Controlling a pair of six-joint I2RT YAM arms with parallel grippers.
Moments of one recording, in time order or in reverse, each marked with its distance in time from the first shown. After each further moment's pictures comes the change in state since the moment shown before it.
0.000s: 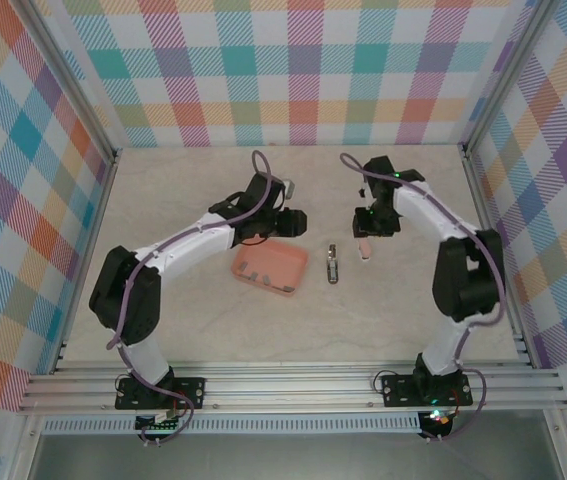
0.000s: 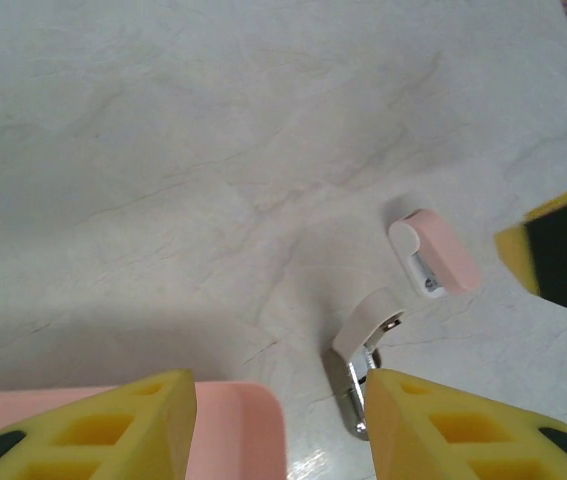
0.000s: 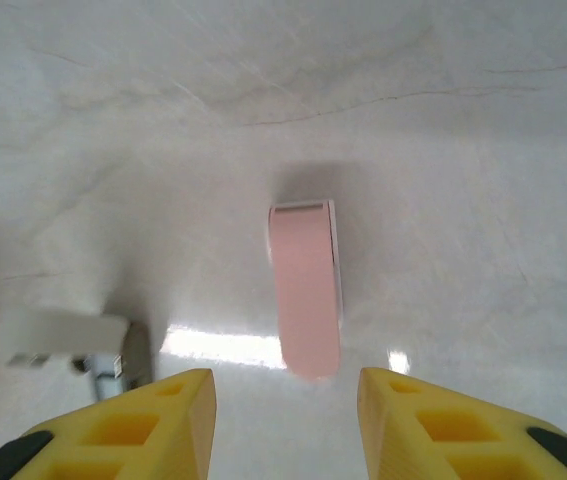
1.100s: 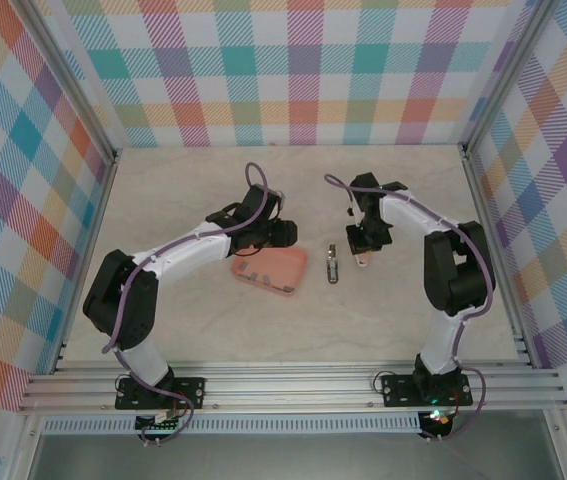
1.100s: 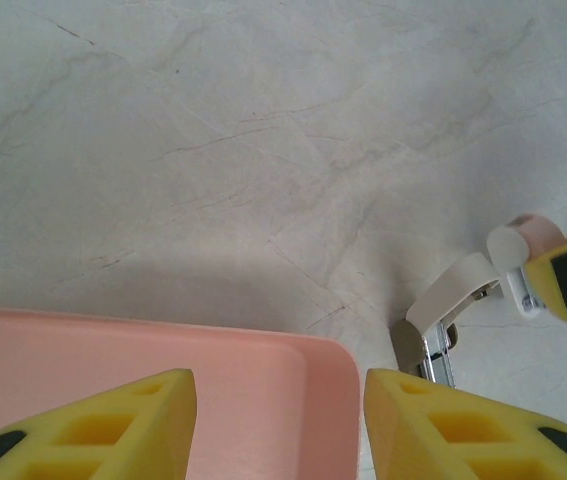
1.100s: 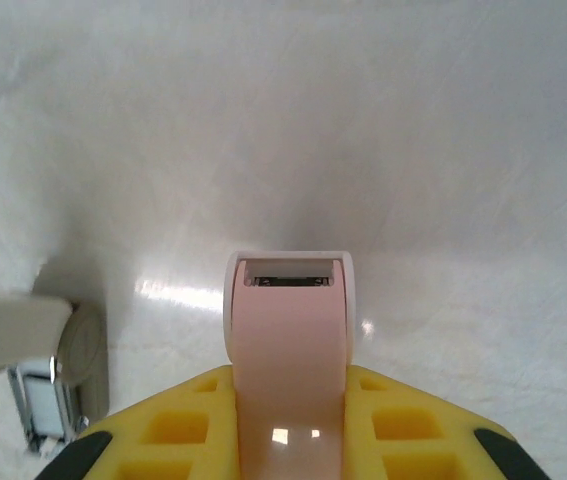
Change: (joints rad) left arm -0.002 -0.055 -0.129 0.010 -0.093 -0.036; right arm 0.055 0.123 -0.050 0.039 0.024 -0.079
